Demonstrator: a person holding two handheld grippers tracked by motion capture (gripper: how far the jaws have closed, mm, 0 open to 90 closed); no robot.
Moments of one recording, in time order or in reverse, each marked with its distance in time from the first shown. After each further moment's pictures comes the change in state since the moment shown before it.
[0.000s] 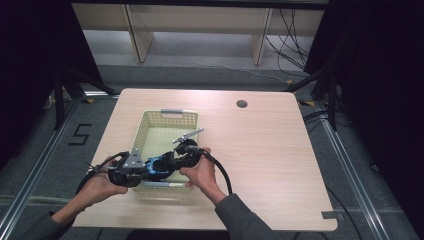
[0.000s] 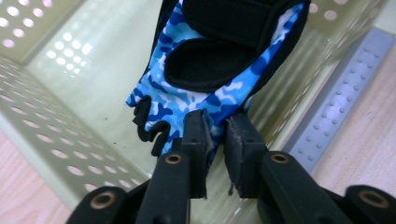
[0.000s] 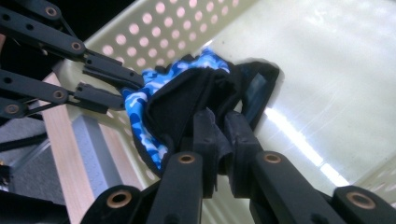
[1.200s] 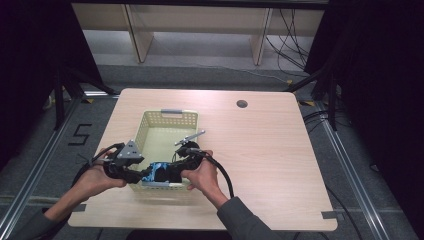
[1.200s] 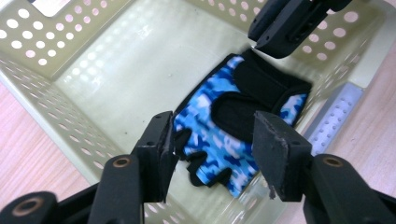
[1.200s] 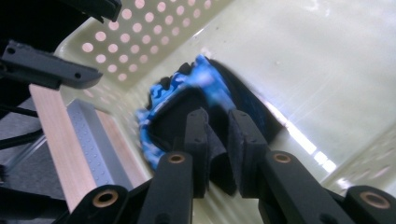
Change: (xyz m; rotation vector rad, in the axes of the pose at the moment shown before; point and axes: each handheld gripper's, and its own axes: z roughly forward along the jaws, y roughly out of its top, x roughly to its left) left arm 0.008 0.018 -0.022 -0.062 0.027 -0.058; right arm 0.002 -0.007 -0.005 0.021 -0.033 0.010
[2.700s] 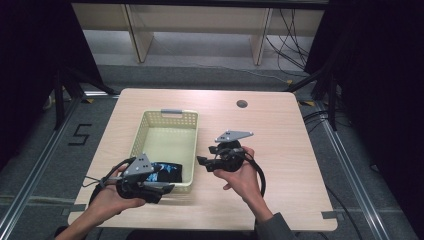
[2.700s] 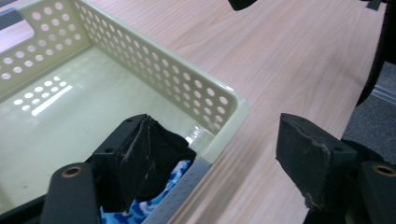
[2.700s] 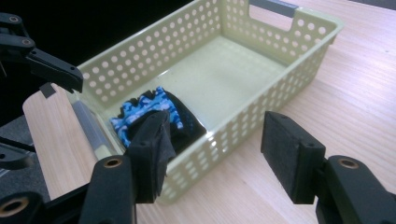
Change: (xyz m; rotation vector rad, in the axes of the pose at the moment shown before) left arm -0.068 0.017 -0.010 -0.219 -0.114 -0.082; right arm -0.026 -0.036 -0.103 -0.252 -0.093 -0.066
